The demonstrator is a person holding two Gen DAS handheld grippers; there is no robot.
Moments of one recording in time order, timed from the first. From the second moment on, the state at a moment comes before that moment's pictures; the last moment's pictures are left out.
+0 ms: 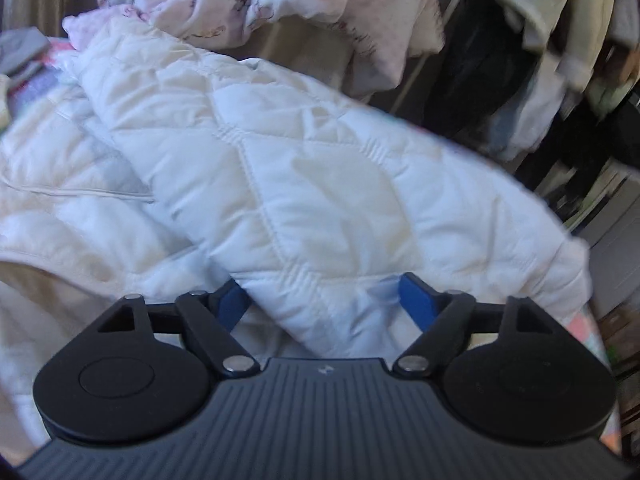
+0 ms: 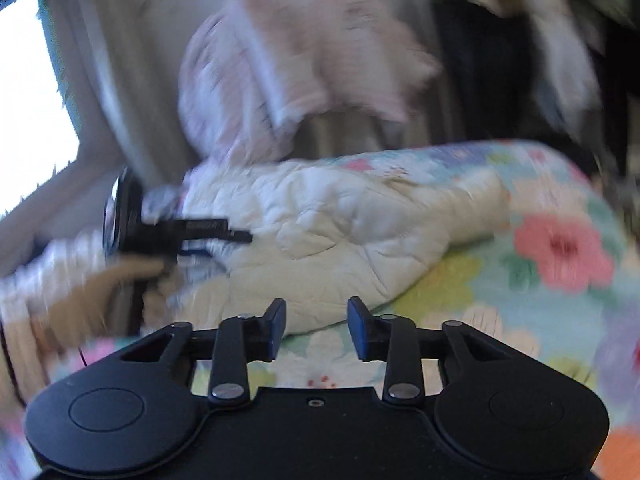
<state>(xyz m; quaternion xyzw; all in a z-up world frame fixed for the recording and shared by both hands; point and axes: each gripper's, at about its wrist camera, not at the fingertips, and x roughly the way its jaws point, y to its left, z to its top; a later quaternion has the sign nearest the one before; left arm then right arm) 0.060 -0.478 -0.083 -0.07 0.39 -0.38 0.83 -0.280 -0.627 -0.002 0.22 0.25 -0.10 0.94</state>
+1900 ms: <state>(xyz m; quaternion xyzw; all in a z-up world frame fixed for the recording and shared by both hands) -0.109 -0.486 -0.052 0.06 0.36 -0.50 0.79 -0.330 -0.627 -0.062 0.22 0.33 -0.04 0.92</state>
